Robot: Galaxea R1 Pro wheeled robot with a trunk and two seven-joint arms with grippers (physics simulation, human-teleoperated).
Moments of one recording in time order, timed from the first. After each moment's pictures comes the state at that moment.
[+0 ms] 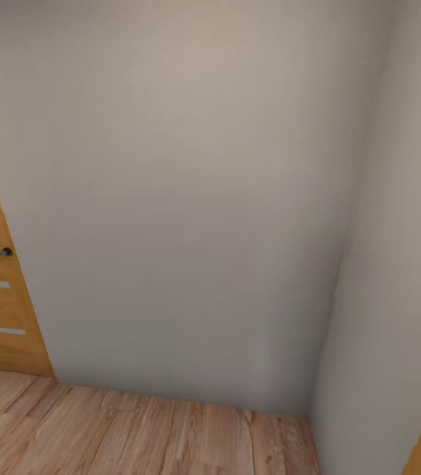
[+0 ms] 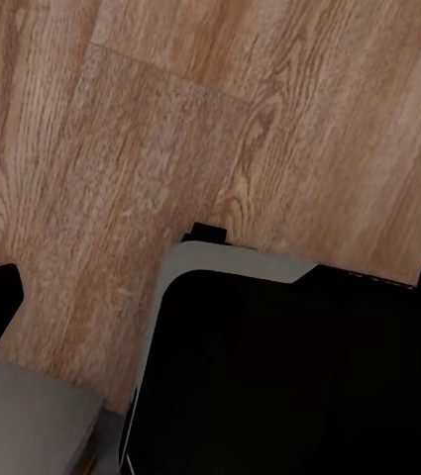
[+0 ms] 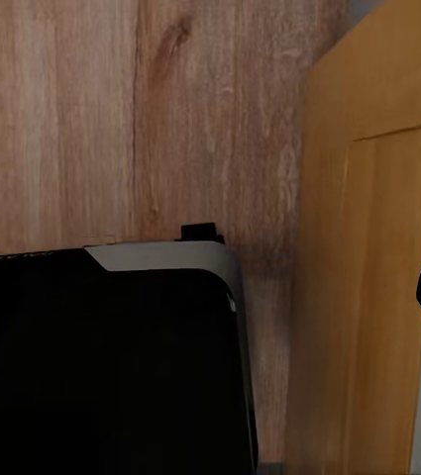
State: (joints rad) left arm -0.19 -0.01 -0.08 0.00 0.30 -0.07 0.11; right arm -0.20 -0.03 -0.01 0.03 -0.07 -0.08 -0.03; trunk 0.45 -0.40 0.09
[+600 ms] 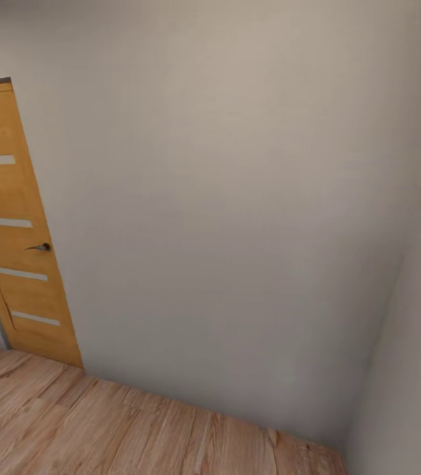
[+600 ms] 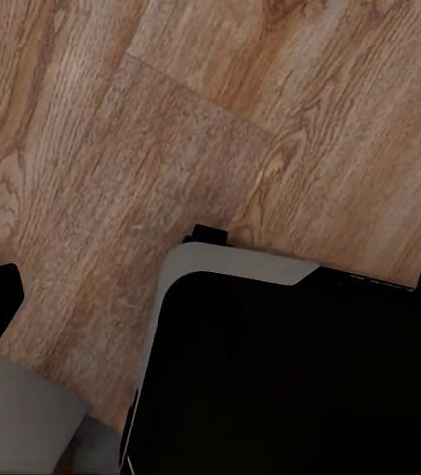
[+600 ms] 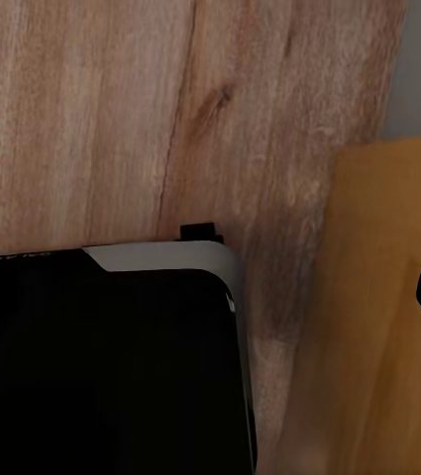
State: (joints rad) left arm -0.19 -0.01 -0.08 0.00 0.30 -0.08 0.11; right arm -0.20 -0.03 -0.01 0.03 -0.07 -0.08 -0.03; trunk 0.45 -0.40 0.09
